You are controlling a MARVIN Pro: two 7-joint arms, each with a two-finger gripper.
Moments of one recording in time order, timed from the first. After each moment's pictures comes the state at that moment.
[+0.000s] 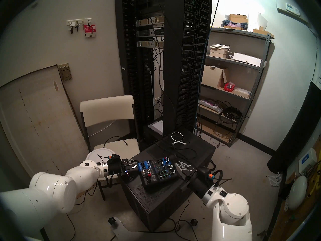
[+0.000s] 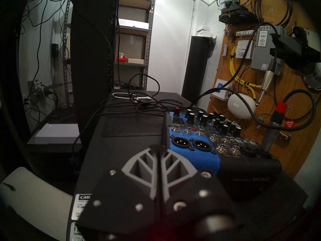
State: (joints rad) left arm 0.87 -1.37 -1.56 -0.12 -0.02 -0.57 -1.23; right arm -2.00 -1.65 1.84 -1.95 0.04 0.00 0.94
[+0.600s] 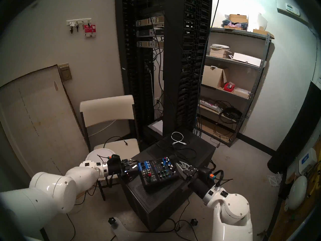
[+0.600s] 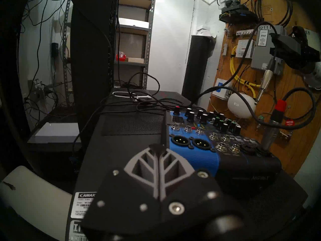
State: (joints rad) left arm 0.87 -1.37 -1.55 -0.12 -0.01 -0.57 -1.23; right arm -2.00 -1.66 1.85 -1.95 0.04 0.00 0.94
